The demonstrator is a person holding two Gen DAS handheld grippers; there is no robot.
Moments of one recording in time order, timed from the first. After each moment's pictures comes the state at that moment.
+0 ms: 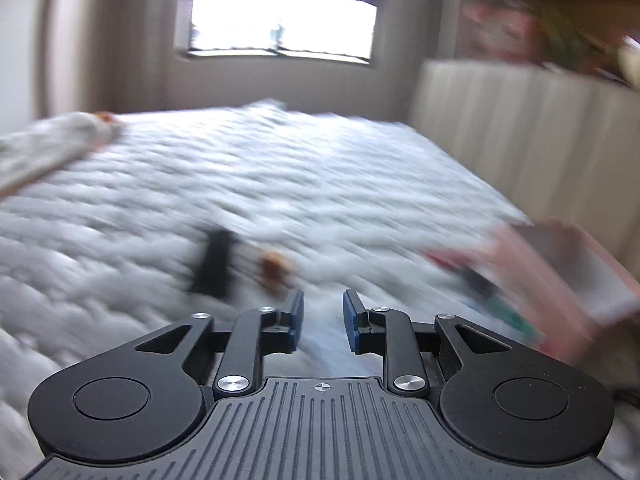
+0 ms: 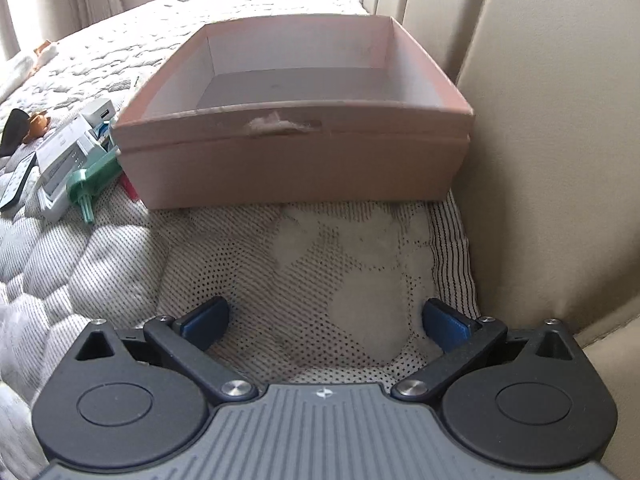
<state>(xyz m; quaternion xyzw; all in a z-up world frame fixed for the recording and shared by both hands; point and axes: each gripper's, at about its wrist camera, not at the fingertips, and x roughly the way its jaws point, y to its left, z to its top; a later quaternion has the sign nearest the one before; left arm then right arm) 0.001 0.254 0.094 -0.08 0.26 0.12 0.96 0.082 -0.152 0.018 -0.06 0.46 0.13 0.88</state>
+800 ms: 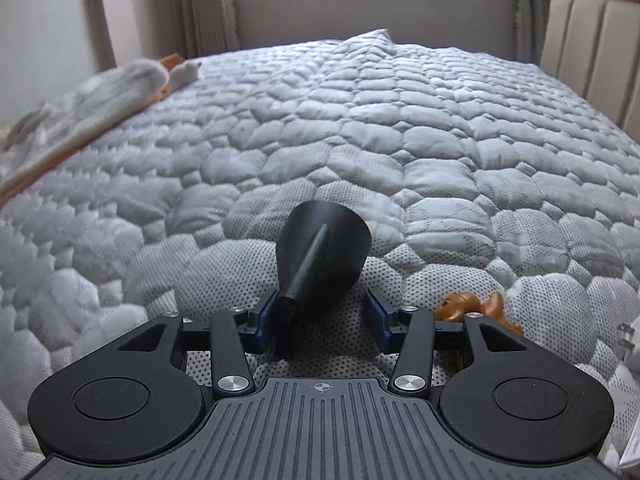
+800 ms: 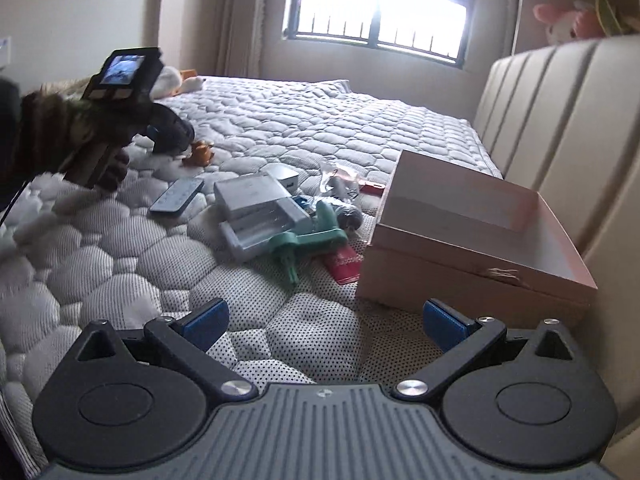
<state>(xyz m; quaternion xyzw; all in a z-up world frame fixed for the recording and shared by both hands) 0.131 0.356 0.023 -0.06 0.36 0.25 0.90 -0.006 -0.073 0.044 -0.13 0.27 0.30 0.91</state>
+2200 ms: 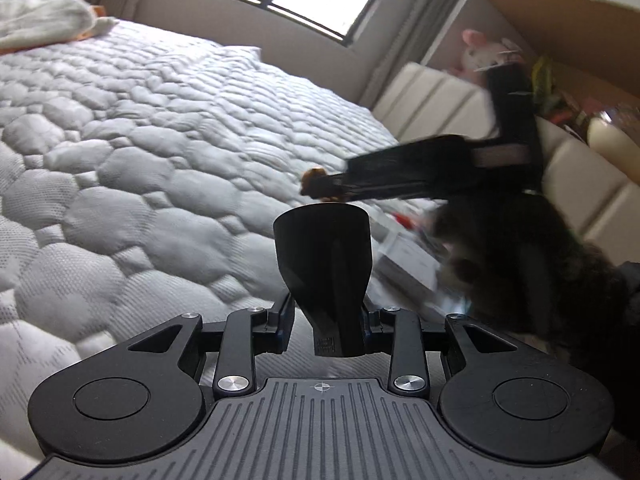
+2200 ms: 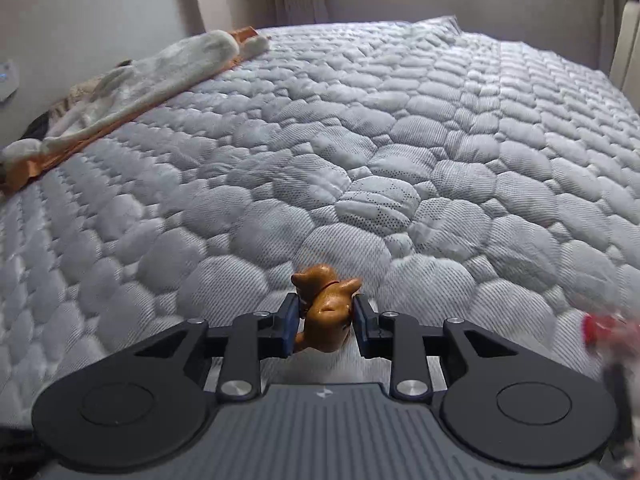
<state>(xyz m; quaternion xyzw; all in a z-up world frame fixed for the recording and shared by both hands) -0.079 0.296 0.046 -0.23 0.28 -0.02 0.93 0.140 0.205 0.072 -0.09 0.40 0.40 0.82</state>
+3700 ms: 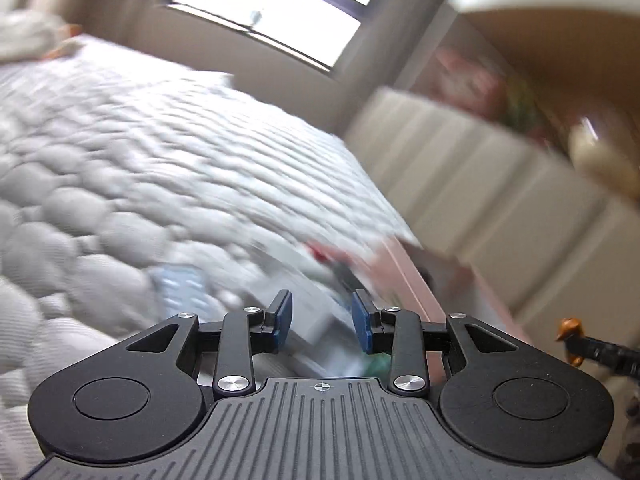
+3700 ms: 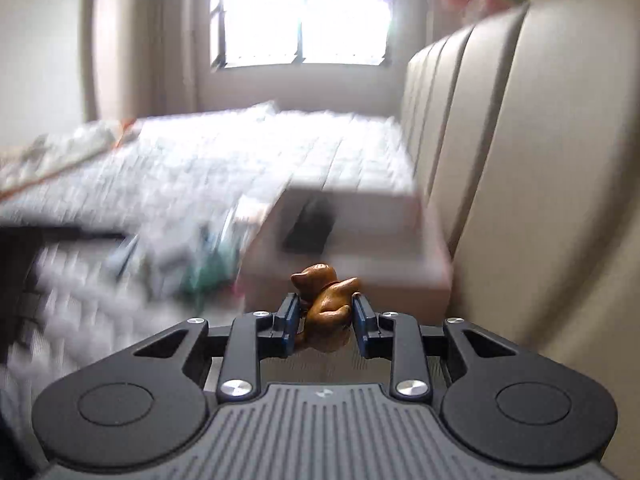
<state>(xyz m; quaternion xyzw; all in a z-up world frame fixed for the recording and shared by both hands) -0.020 0.197 0.063 -0.27 0.21 0.01 0.94 0.018 -0.168 0.119 -0.05 0.26 0.21 0.94</state>
